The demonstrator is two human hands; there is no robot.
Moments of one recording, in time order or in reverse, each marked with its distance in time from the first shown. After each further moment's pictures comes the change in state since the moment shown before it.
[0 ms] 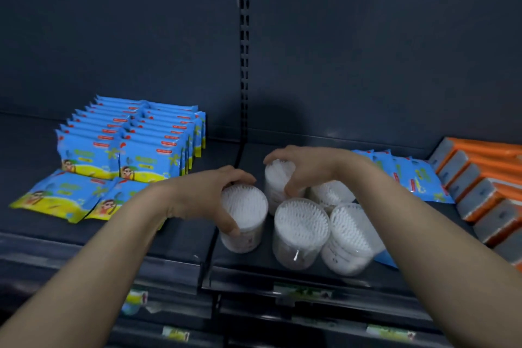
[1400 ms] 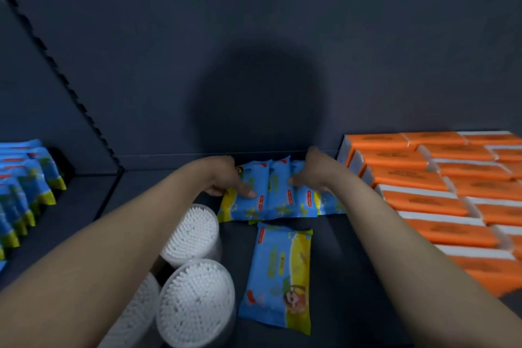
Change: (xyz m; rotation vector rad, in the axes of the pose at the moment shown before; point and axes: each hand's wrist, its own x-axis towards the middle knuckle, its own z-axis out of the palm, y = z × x) left_hand 0.259 0.145 0.053 -0.209 -0.134 -0.405; right_hand -0.049 0.223 -0.022 0.410 0.265 0.593
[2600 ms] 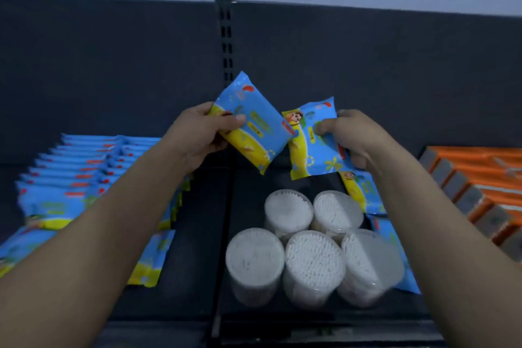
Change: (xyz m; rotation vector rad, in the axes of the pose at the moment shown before) left_hand -0.146 -0.170 -0.153 -0.901 0.358 0.552; right_hand -0.091 -0.196 0.044 0.845 0.172 -0.198
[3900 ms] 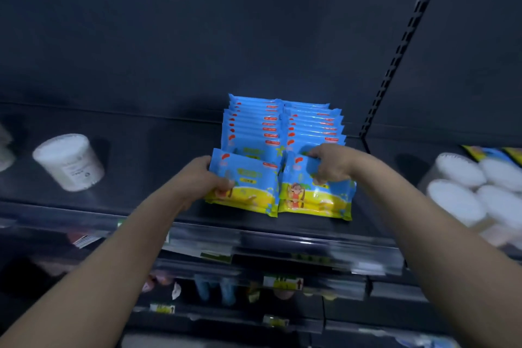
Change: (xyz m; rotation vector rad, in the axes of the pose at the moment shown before) left_hand -0.127 -0.092 -0.332 0.302 0.021 -0.303; right_hand -0.105 -0.002 0.315 -1.219 -0.438 -0.078
